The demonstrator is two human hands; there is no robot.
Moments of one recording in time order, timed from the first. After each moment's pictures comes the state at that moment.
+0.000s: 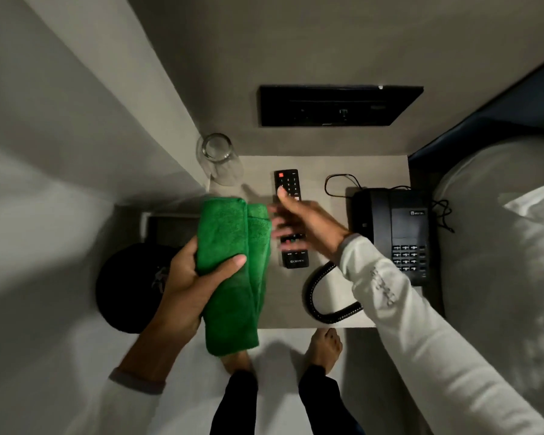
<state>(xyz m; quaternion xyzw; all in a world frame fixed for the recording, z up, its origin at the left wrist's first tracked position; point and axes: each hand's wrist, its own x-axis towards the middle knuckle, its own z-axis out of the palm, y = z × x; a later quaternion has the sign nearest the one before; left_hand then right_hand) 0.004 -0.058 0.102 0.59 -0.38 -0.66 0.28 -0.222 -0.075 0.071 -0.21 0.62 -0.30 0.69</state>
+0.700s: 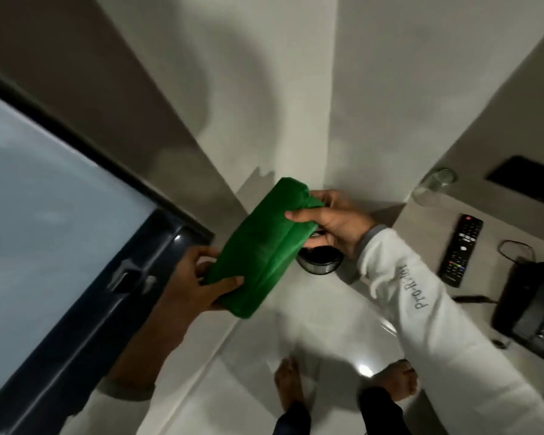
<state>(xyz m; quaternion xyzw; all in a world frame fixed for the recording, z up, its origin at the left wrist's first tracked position) 0.311 0.165 0.334 0.75 -0.23 -0.50 0.37 0.110 0.006 0.310 -0.39 0.45 -0.18 0.78</state>
